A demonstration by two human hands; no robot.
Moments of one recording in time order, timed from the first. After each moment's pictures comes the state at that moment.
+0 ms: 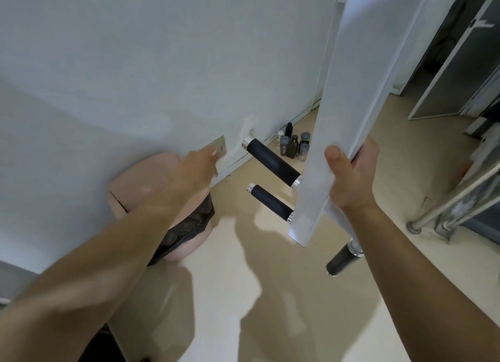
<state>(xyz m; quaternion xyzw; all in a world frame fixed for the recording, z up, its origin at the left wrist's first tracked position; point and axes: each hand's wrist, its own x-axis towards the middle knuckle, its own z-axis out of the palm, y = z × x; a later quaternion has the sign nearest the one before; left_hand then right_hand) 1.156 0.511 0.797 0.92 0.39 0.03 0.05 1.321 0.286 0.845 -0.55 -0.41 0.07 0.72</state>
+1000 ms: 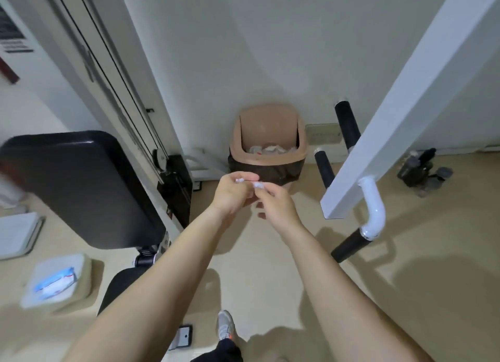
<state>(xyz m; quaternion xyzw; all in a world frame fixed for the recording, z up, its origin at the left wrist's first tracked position) 1.028 0.231 0.751 0.33 0.60 0.45 0.56 1.147 0.218 0.738 -0.57 -0.52 0.53 0.34</state>
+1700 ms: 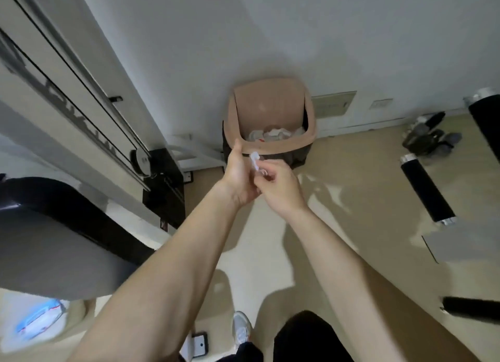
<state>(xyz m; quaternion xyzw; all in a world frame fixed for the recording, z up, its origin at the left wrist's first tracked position) 0.956 0.440 0.664 0.10 0.47 0.38 0.79 1.061 0.401 0.655 -0.62 -0.58 0.39 0.36</state>
